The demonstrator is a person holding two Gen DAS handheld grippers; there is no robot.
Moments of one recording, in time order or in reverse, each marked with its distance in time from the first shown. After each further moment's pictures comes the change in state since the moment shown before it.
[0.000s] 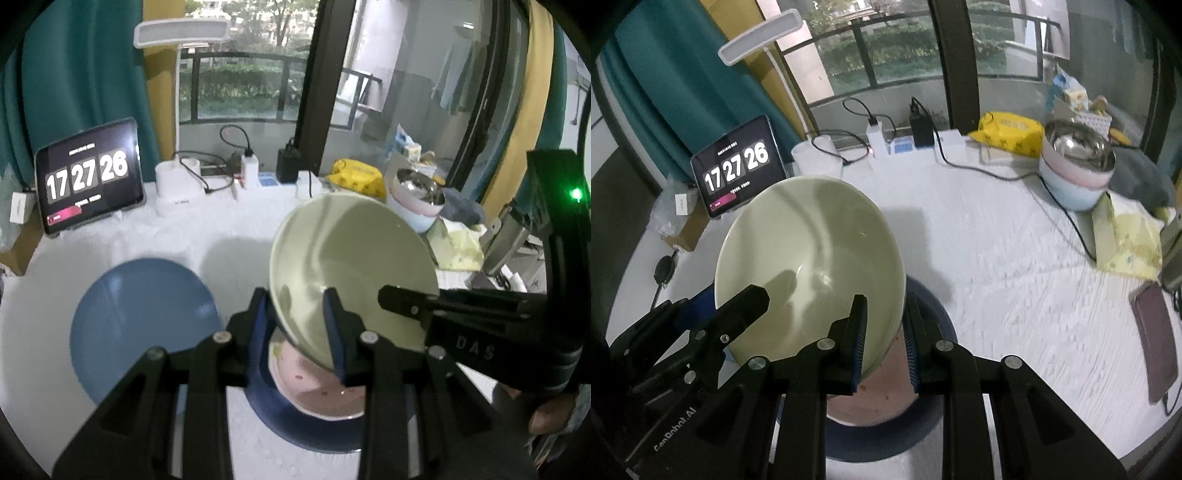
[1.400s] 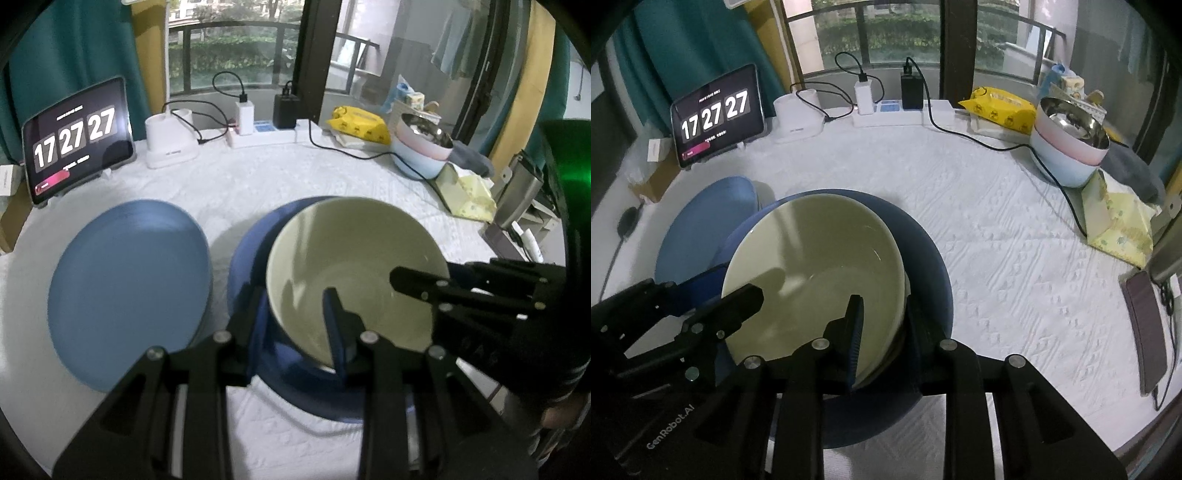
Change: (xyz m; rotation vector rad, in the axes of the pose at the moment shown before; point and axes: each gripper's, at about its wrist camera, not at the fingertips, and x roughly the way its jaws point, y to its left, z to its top) left arm 0.030 0.002 -0.042 0.034 0.123 0.008; right arm 0.027 0.000 -0.036 -0.091 0.044 -0.115
